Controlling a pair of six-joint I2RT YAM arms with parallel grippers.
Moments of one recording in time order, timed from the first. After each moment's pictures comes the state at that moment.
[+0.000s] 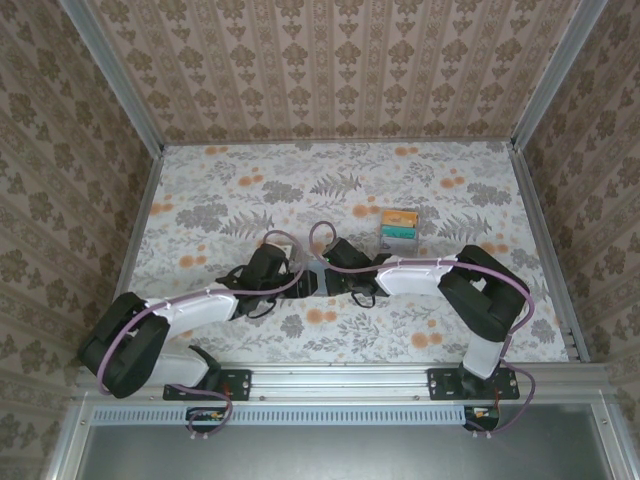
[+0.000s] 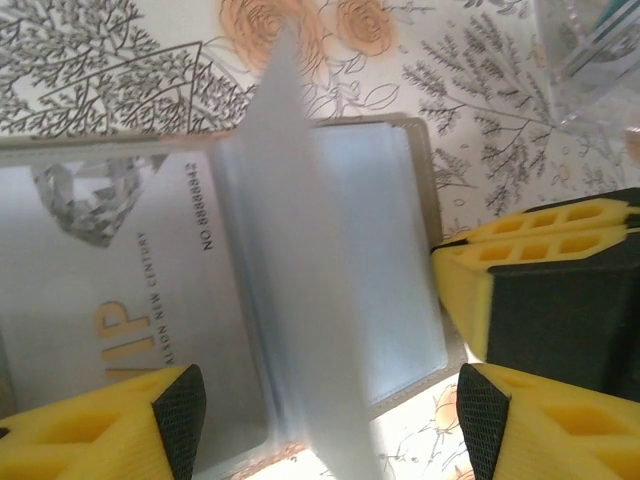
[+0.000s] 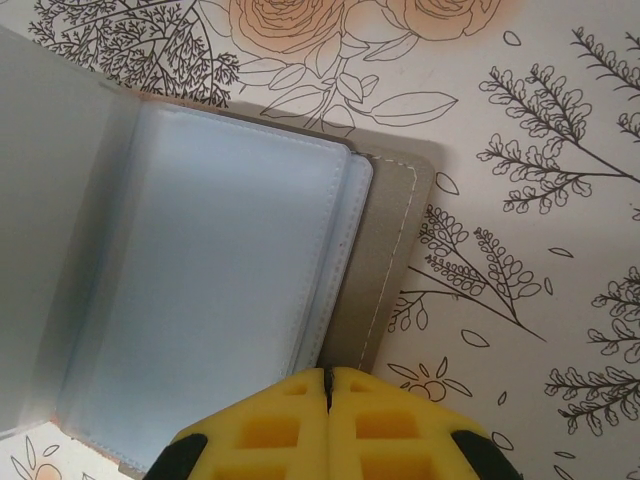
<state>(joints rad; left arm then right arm) -0.73 1.32 0.48 0.04 0.16 -0.63 0.84 1.78 0.93 -0.15 0.09 0.61</state>
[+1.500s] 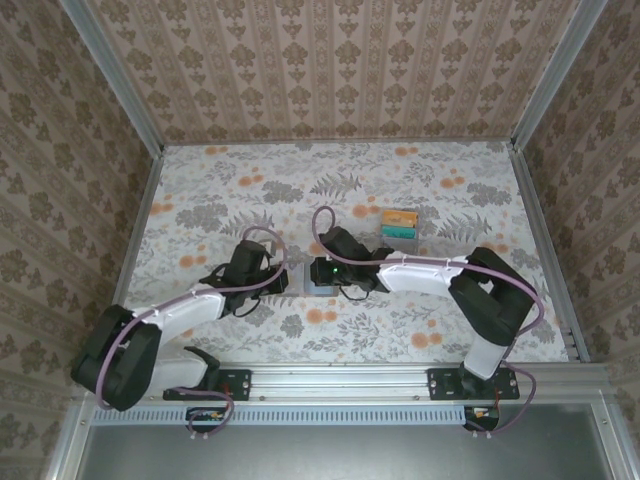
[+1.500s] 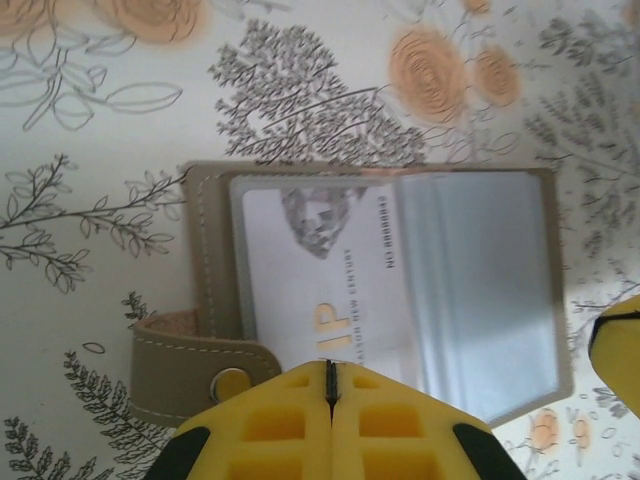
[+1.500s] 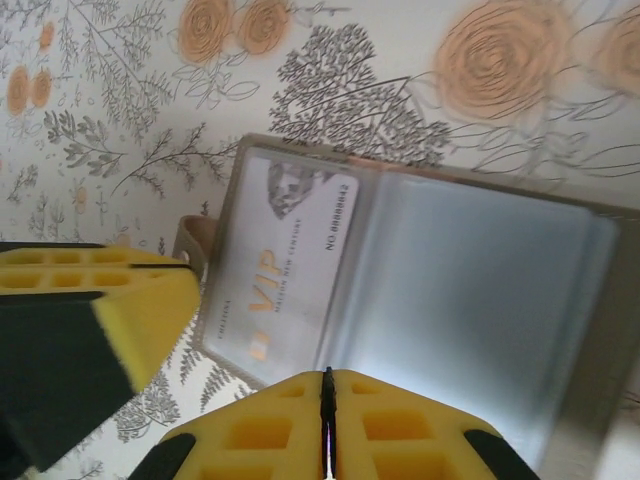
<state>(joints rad) -0.56 1.26 0.45 -0.04 0.18 -0.58 0.84 1.75 0.99 -0.08 -0.09 0.78</state>
